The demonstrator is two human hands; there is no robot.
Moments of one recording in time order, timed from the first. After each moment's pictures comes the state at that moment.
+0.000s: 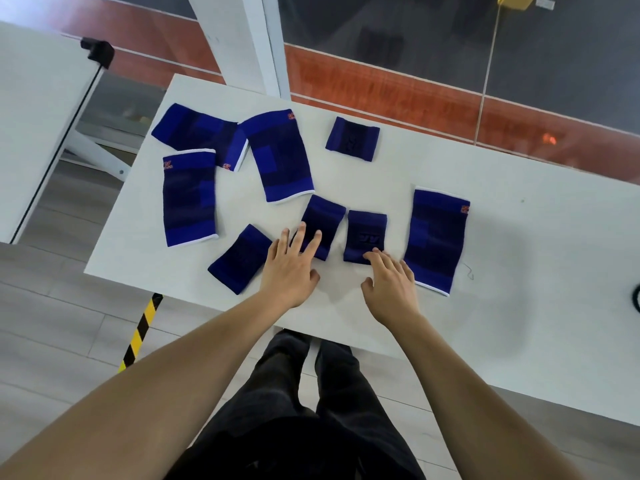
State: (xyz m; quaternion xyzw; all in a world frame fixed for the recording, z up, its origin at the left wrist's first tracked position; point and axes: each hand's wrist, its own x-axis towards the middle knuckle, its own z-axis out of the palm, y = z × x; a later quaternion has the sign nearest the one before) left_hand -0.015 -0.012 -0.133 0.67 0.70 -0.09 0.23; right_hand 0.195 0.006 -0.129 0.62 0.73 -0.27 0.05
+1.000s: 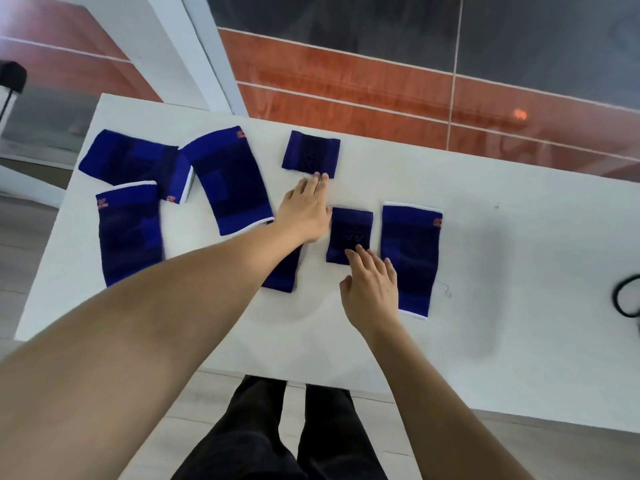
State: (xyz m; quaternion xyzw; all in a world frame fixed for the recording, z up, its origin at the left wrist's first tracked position) left_hand 0.036 0.182 -0.153 0.72 0.65 -0.07 0.24; right_hand 0.194 0.057 -0.138 0.67 0.70 -0.23 0.04
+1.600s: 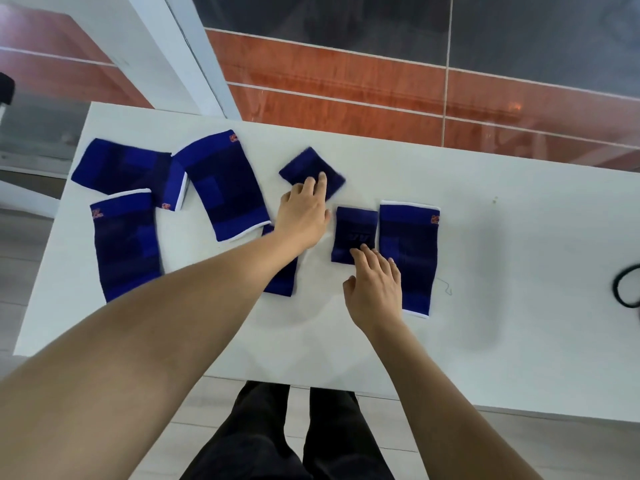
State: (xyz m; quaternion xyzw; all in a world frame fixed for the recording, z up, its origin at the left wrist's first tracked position) left_hand 0.047 0.178 -0.156 0.73 0.66 -0.03 0.18; right_hand 0.203 0.060 -0.141 0.70 0.68 -0.23 0.02
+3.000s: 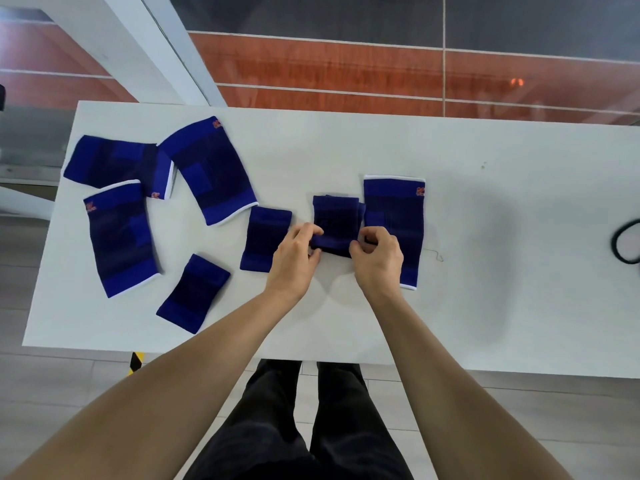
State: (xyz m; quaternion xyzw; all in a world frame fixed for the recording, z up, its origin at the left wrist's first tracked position) left_hand 0.070 0.050 -0.143 0.62 0.68 0.19 0.33; right_hand 0.222 0.056 -0.133 0.78 0.38 -0.42 -0.26
